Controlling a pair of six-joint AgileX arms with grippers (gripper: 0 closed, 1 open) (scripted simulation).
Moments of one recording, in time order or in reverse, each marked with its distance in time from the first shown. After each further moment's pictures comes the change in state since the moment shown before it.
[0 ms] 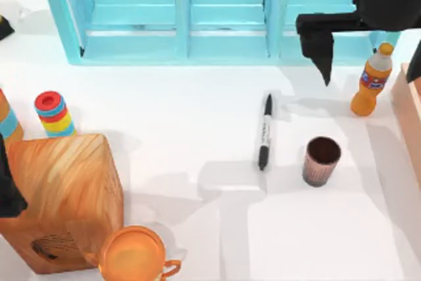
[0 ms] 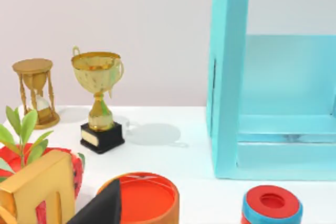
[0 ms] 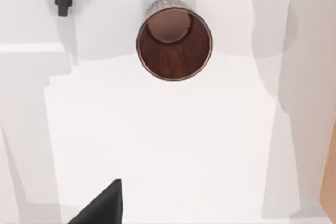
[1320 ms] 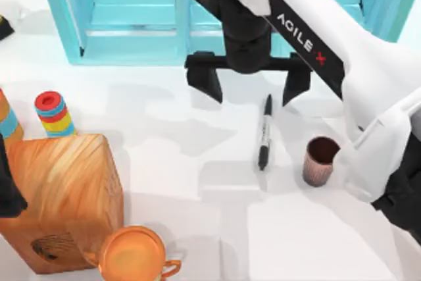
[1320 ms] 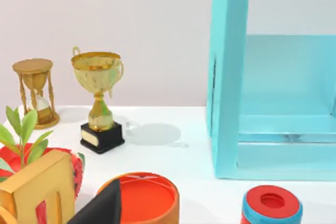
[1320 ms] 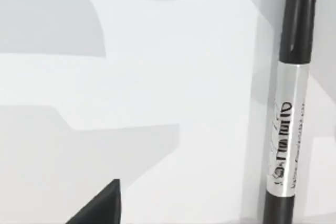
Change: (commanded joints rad) left arm 0.000 0.000 0.000 0.000 0.000 0.000; right arm 0.156 0.789 0.798 -0.111 0.096 0.326
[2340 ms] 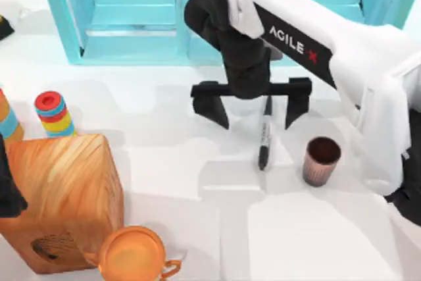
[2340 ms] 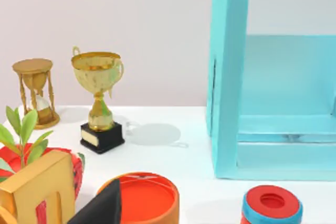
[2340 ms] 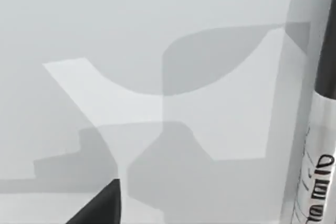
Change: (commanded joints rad) left arm 0.000 0.000 0.000 0.000 0.000 0.000; right arm -0.014 -0.036 -0.301 0.265 0.002 -0.014
